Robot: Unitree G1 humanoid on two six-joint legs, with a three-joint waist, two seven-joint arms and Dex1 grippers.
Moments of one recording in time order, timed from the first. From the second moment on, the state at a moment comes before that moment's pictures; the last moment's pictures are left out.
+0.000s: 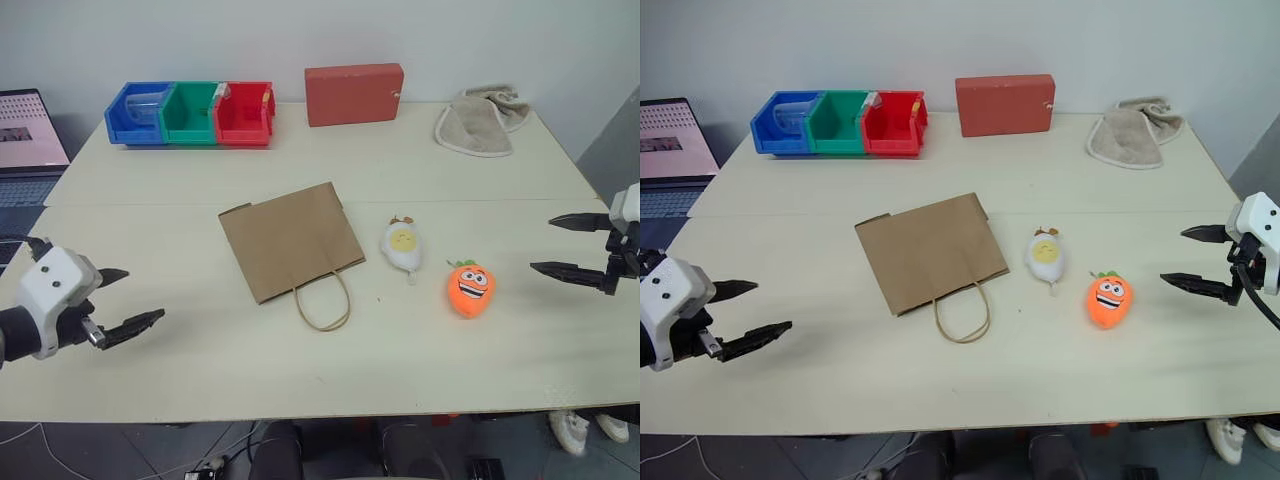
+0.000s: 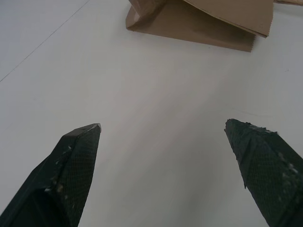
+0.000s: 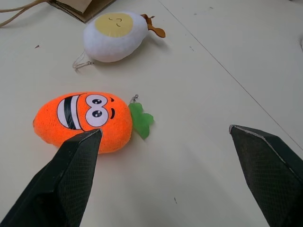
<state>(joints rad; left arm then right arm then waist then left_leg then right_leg) 0.25 1.04 0.61 -0.26 -0.39 0.45 -1.04 -0.30 -1.13 -0.26 0.17 0.37 0.26 1.28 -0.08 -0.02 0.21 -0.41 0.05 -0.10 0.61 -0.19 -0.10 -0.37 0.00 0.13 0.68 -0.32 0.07</state>
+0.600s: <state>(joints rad) 0.20 1.00 0.61 -0.24 -0.38 0.41 -1.04 -0.30 -1.11 -0.25 0.16 0.37 0.23 1.24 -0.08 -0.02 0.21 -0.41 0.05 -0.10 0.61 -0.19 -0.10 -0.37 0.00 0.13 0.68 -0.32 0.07</state>
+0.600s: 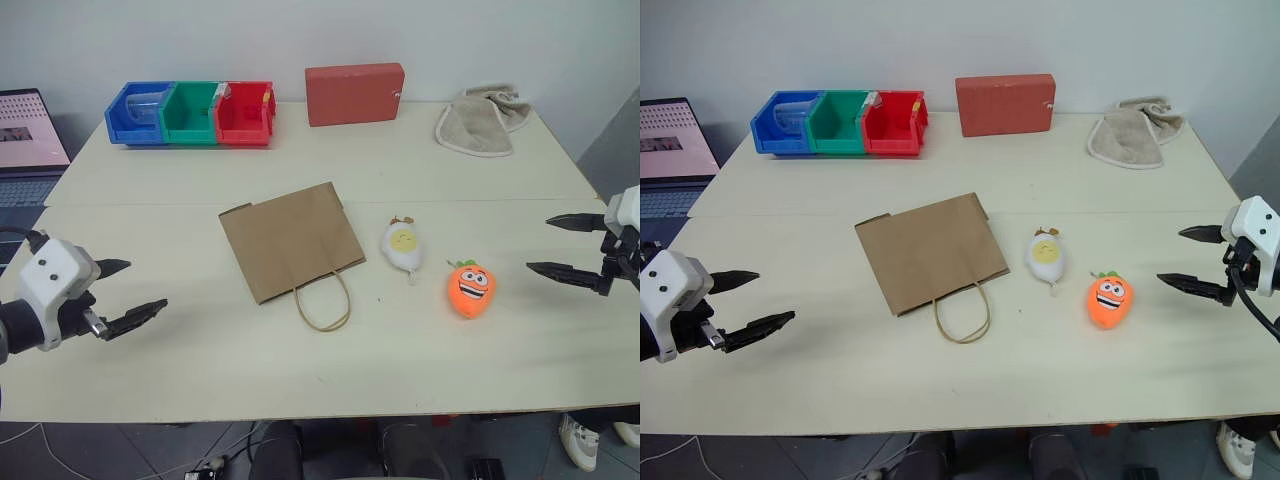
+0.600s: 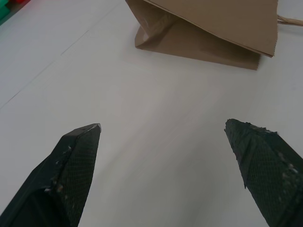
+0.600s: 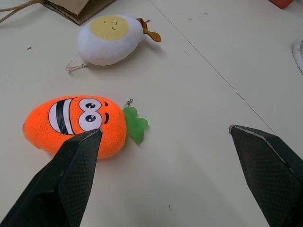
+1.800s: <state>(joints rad) -0.19 0.80 -0.17 -0.36 -0.21 0.23 -1.07 -0.17 -1.09 -0.27 -0.55 0.67 0.67 1.12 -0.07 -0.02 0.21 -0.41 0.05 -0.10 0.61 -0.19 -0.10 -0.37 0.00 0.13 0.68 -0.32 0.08</state>
